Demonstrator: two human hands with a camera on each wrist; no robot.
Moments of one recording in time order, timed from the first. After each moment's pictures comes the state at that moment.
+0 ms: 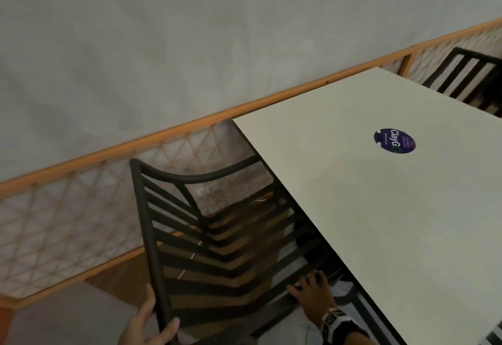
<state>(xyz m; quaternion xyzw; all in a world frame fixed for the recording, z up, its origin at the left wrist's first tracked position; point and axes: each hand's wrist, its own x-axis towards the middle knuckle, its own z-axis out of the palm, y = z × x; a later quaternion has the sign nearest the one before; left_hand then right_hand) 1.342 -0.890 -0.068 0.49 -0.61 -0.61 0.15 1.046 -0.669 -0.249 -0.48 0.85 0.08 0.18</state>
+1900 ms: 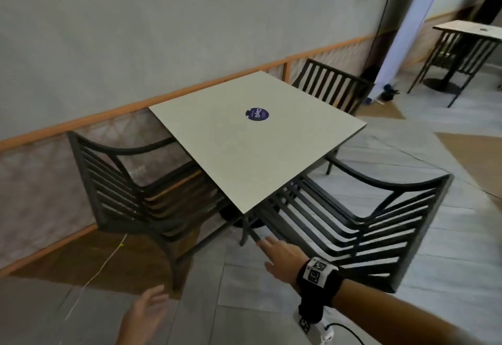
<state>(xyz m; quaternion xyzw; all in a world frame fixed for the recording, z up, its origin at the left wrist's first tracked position) 1.403 -0.518 -0.019 0.51 -0.62 -0.60 0.02 1.152 -0.304 -0.033 -0.45 0.86 -0.06 0.23</state>
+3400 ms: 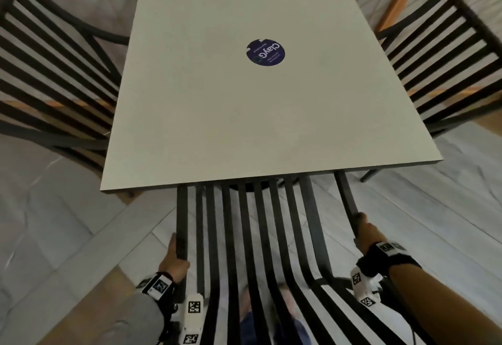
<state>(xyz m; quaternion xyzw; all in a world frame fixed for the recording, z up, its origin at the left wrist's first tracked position) 0.994 -0.289 -0.208 0.69 -0.48 -0.53 -0.06 0.563 -0.124 -0.198 -0.28 0.90 0.10 0.32</state>
